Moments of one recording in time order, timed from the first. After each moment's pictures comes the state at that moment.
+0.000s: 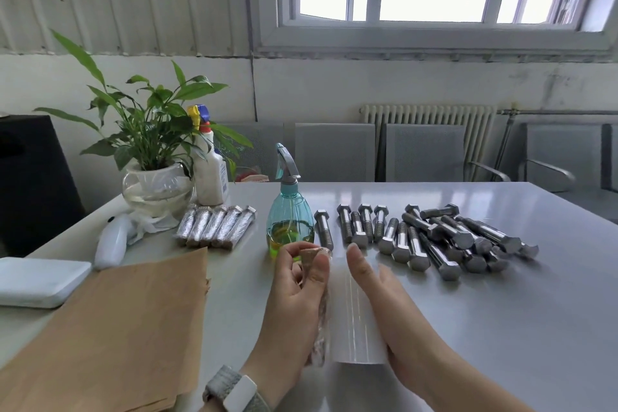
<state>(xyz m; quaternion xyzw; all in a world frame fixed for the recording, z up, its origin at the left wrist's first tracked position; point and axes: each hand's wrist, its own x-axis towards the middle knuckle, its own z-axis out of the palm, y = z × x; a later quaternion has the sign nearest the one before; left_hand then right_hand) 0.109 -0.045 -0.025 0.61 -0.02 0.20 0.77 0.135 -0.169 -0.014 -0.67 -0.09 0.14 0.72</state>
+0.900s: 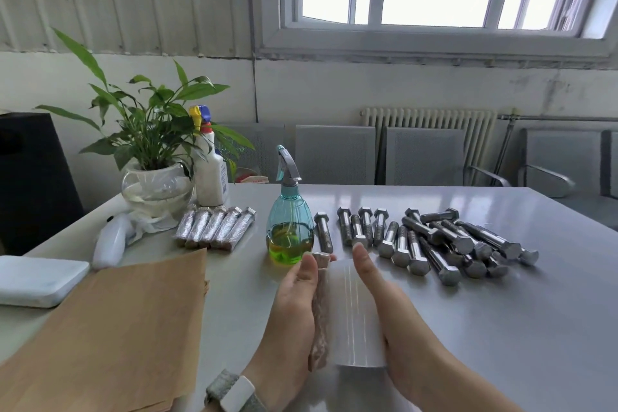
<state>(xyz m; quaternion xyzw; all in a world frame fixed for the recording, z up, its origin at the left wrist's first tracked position) 0.110 -0.051 -0.025 0.53 0.02 0.13 0.84 0.136 -0.171 -0.013 -0.63 -0.09 0.20 0.74</state>
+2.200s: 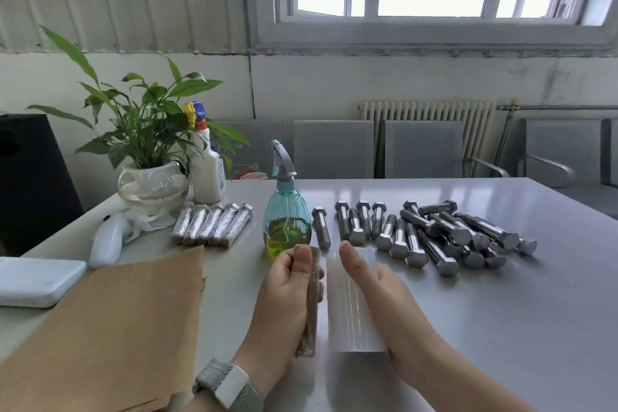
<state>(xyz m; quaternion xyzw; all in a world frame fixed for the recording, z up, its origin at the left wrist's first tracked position) 0.117 -0.038 -0.030 0.63 0.03 0.20 0.75 0.135 -0.172 -0.012 -0.68 -0.16 0.10 0.71</state>
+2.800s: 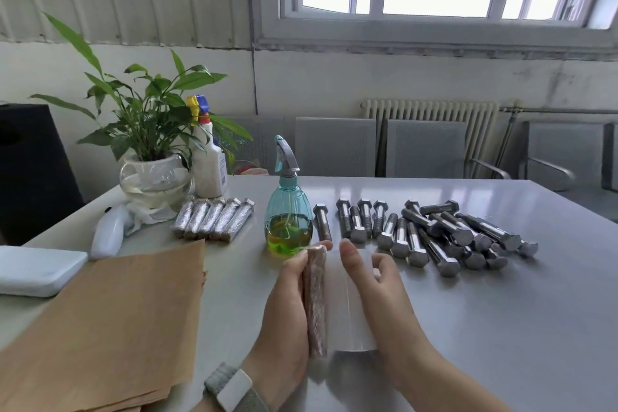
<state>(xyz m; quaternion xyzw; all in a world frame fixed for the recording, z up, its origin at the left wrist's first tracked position) 0.109 -0.052 -0.028 0.47 0.02 0.10 0.87 0.136 -0.162 -0.021 -0.69 -0.07 0.04 0.72</state>
